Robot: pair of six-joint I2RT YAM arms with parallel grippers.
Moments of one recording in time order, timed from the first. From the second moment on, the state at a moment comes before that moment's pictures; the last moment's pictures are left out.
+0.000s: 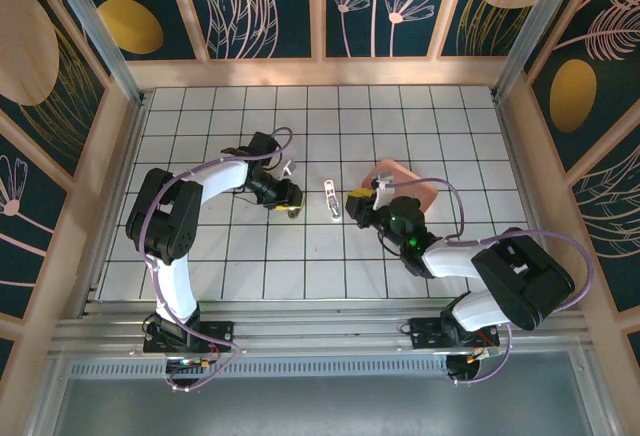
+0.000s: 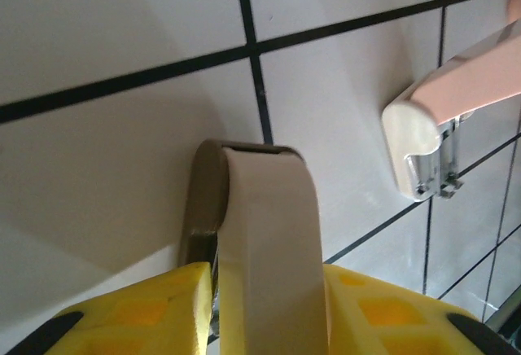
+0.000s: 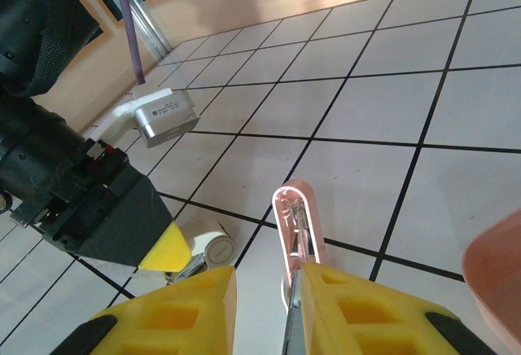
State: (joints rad) left arm -0.41 1.93 1.24 -0.61 0.53 -0.34; right arm 0.65 1.41 0.32 0.87 -0.05 0.41
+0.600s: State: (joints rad) left arm -0.41 1.89 1.28 -0.68 0.46 -0.30; right arm 0.65 1.39 0.27 0.90 -0.04 0.38
